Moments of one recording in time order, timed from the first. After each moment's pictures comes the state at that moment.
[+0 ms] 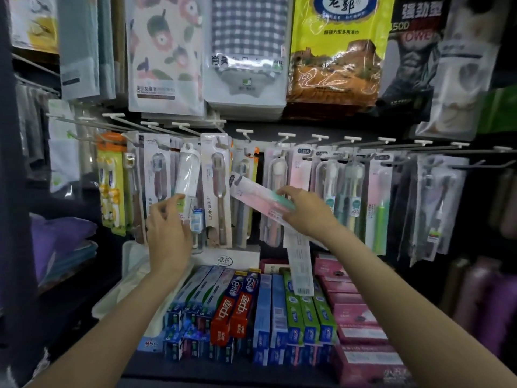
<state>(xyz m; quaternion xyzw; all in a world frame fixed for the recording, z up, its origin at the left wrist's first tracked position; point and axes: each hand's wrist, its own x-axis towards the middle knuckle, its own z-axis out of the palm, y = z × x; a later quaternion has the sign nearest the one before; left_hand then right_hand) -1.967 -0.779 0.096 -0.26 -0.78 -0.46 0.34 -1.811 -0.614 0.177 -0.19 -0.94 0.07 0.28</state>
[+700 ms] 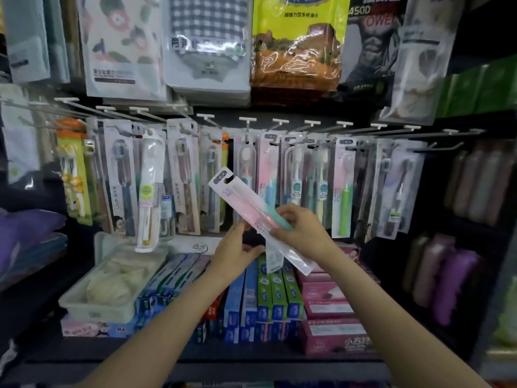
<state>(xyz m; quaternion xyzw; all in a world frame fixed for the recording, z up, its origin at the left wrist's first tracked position) -1.869 -0.687 0.069 -0.50 -0.71 -0.50 0.03 -1.750 -0.592 0.123 -0.17 -0.88 0.29 0.33</state>
